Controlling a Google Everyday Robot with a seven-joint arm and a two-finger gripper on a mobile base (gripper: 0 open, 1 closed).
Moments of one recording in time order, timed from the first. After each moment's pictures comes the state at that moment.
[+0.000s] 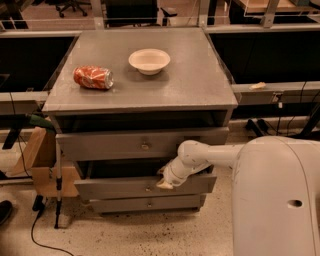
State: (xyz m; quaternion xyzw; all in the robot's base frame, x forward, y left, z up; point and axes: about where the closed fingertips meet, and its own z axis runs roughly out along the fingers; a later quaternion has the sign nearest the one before) arm 0.606 -0.012 0.428 -0.67 0.70 0.16 0.20
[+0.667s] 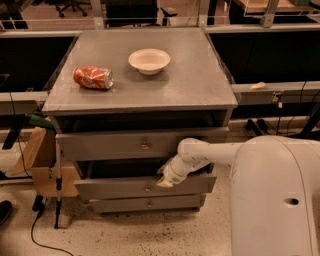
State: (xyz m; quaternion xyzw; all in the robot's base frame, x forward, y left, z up) arm 0.613 -0.011 0.430 -0.67 0.70 0.16 0.20
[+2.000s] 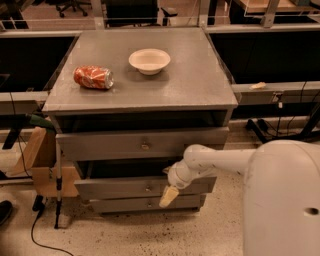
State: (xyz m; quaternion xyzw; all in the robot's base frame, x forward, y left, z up) arm 0.606 -0.028 0.429 -0.65 0.71 0.15 0.22
